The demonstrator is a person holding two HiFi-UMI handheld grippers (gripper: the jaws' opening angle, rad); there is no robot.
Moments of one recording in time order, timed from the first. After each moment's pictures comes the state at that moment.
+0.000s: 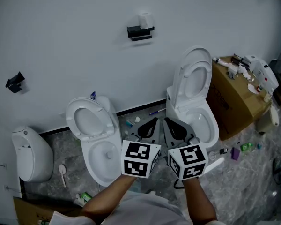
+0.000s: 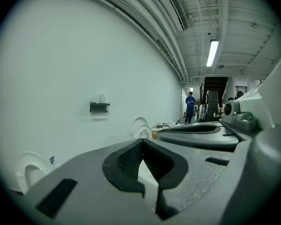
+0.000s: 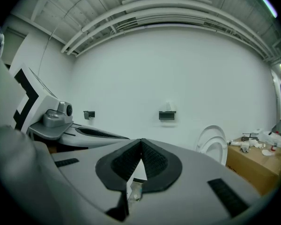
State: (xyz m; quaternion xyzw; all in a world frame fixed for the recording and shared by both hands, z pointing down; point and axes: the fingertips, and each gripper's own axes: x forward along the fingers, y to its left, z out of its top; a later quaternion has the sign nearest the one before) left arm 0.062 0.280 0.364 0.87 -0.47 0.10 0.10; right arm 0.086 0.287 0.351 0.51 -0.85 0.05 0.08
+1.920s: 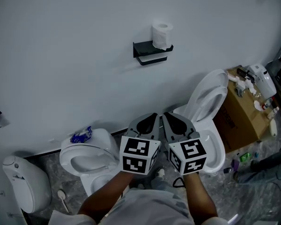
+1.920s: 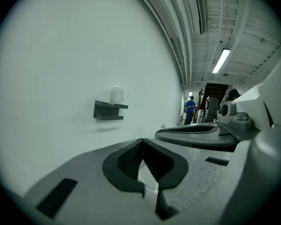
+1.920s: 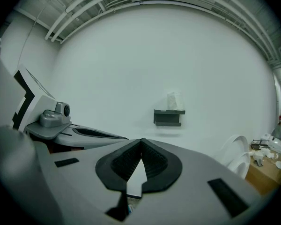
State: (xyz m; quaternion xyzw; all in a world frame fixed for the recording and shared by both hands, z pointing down) left arm -0.026 -0.054 0.365 0.89 -0.43 0.08 0.12; right arm -0.003 -0.049 0.353 0.54 -0.83 0.05 0.11
